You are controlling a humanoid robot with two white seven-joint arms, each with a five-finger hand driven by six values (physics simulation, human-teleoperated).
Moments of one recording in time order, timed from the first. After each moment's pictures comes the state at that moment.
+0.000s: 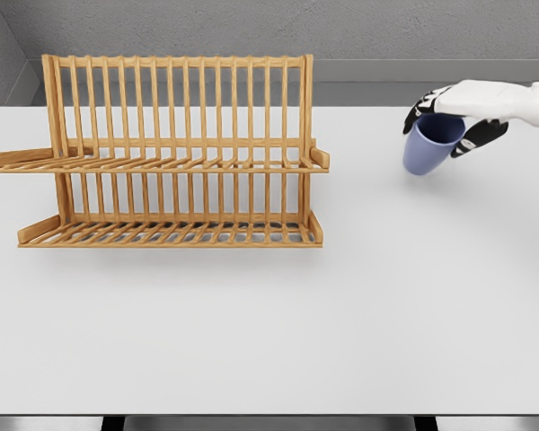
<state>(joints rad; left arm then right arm) 0.03 0.00 -0.29 -0.16 0.01 -0.01 -0.08 -1.02 -0.81 0.86 -1.09 0.15 -0.61 0.61</state>
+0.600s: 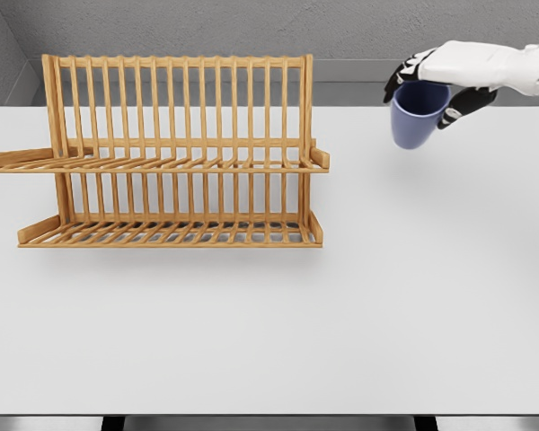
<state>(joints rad) 0.03 0.00 -0.29 -0.16 0.01 -0.01 -0.08 -1.07 -0.79 0.83 -1.17 0.15 -0.61 0.61</state>
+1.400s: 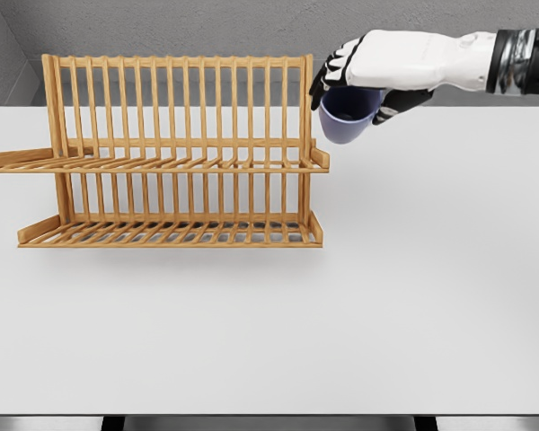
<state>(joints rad) 0.03 0.00 -0.29 -0.16 0.01 -0.01 -0.08 -1.10 -0.72 0.83 -1.43 0.16 -0.61 0.61</state>
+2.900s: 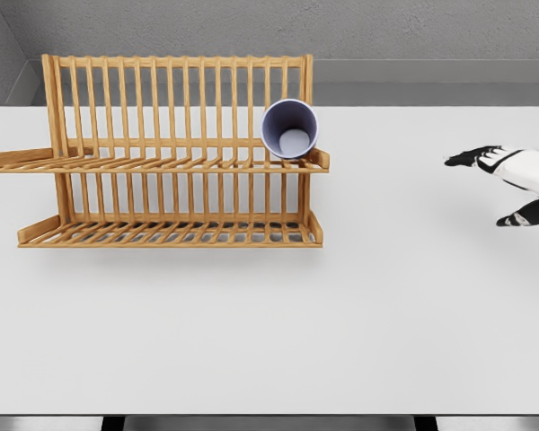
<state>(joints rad) 0.03 0.00 -0.28 -0.16 0.01 -0.01 -0.08 -0.24 -0.87 0.09 -1.42 0.21 -0.62 0.61</state>
